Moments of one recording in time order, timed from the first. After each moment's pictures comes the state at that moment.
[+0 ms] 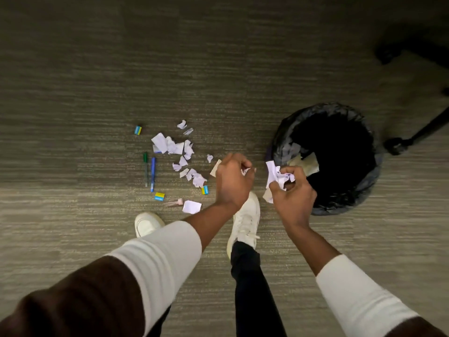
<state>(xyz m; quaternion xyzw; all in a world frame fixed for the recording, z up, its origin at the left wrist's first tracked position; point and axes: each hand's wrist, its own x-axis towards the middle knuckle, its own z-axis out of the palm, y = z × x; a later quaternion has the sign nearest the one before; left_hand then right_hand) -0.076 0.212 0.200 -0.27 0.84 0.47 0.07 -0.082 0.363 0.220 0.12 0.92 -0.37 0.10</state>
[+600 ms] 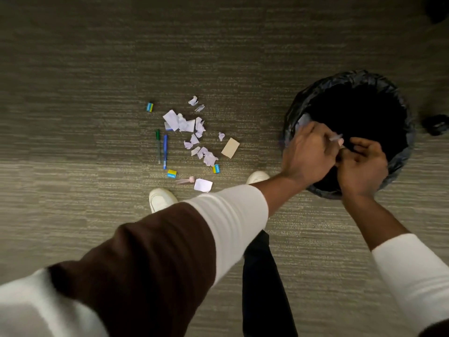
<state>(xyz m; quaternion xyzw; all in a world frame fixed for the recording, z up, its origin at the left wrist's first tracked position) -0.134 0.329 0.212 -0.16 0.84 0.51 0.10 -0.140 0.461 0.204 0.22 0.92 -0.32 0.06</state>
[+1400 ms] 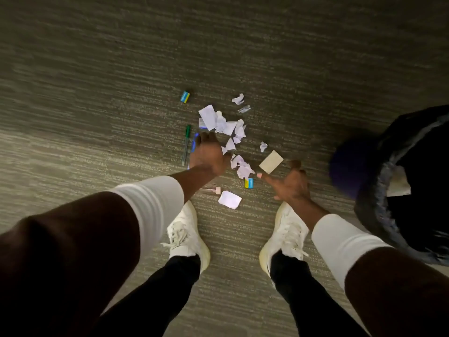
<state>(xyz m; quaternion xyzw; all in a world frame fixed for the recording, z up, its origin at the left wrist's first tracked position) -0.021 0.016 0.037 -0.32 0.87 0.21 0.29 -0.071 0.249 0.018 0.13 0.87 -0.21 0.44</state>
